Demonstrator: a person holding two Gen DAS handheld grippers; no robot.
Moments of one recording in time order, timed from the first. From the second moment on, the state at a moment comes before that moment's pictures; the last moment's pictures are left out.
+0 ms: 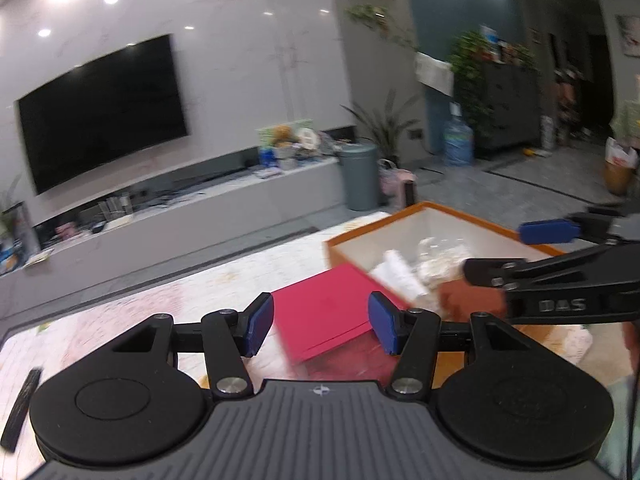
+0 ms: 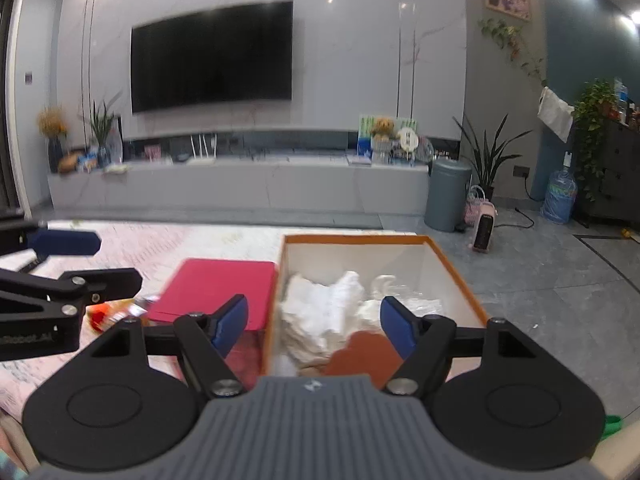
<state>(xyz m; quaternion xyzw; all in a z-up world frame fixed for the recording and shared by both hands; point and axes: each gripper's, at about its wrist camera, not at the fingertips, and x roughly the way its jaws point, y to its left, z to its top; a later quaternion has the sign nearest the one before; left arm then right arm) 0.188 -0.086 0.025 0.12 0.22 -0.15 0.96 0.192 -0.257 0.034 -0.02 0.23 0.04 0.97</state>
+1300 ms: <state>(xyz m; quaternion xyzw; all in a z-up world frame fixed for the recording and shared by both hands) 0.206 0.085 -0.030 -0.01 0.32 -0.03 0.95 0.197 -0.050 -0.061 -0.04 0.23 0.11 0.97</state>
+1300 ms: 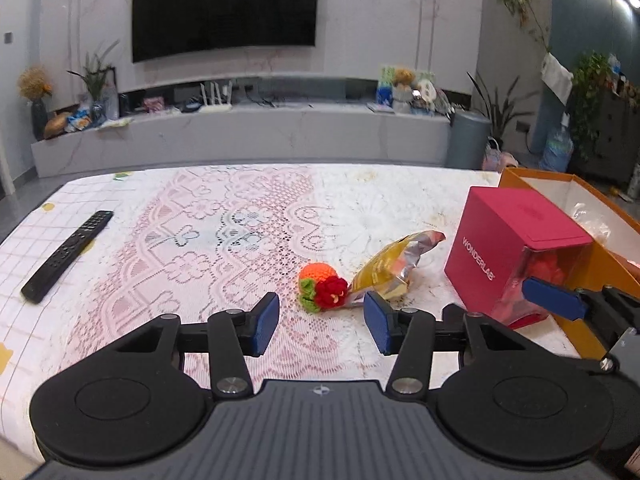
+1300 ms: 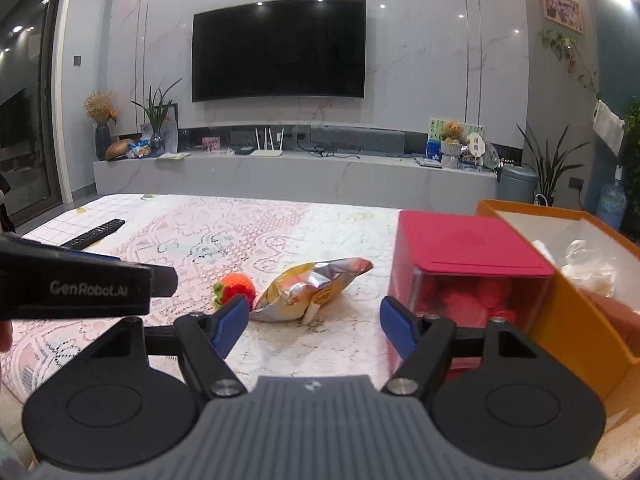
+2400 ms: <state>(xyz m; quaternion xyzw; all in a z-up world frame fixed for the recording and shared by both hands) 0.301 0.118 -0.079 -0.04 0.36 -0.04 0.93 0.332 -0.021 -0.116 0.04 0.33 0.10 0.94</state>
